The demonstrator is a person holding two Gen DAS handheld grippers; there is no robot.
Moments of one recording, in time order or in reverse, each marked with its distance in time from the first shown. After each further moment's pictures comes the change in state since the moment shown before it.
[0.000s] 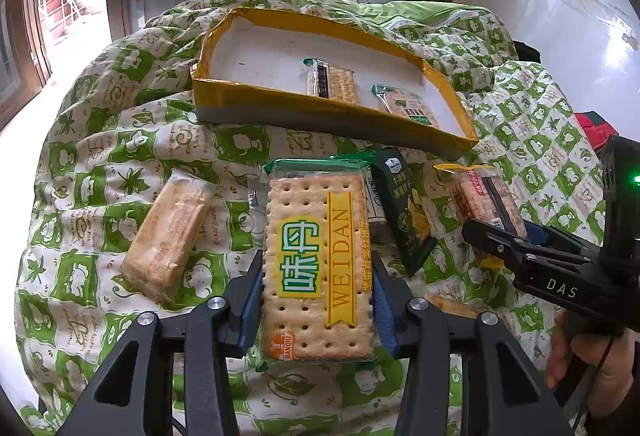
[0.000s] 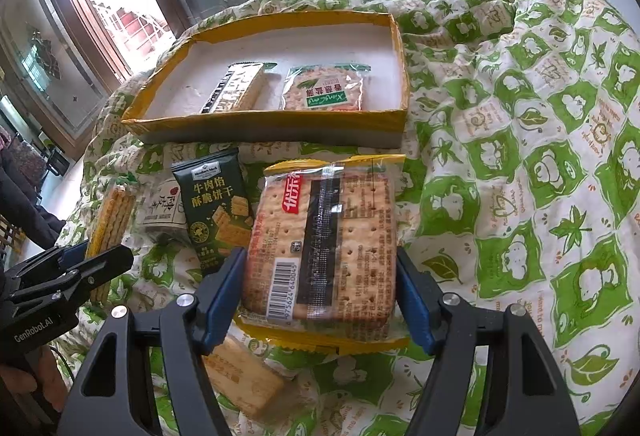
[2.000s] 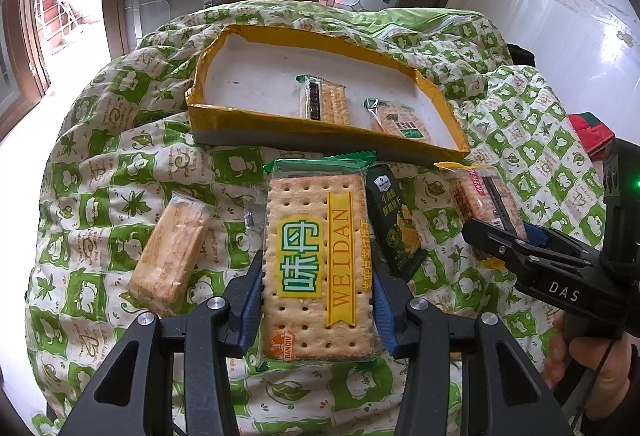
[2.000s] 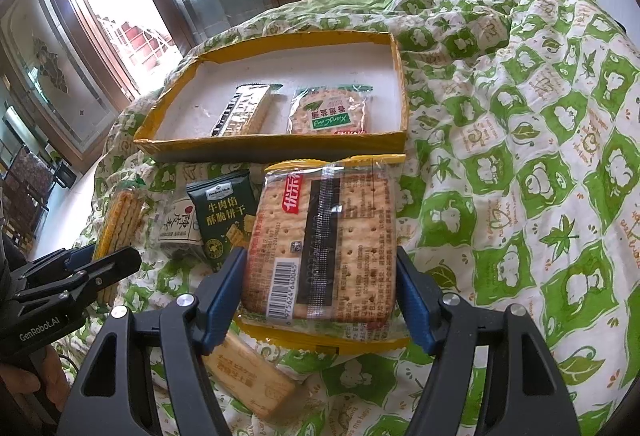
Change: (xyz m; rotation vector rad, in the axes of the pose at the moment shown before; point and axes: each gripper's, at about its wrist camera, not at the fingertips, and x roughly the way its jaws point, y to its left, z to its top) left arm -0.011 -0.004 0.012 0.023 -0.020 -0.002; right arm -0.012 0.001 0.008 0.013 -0.047 0.023
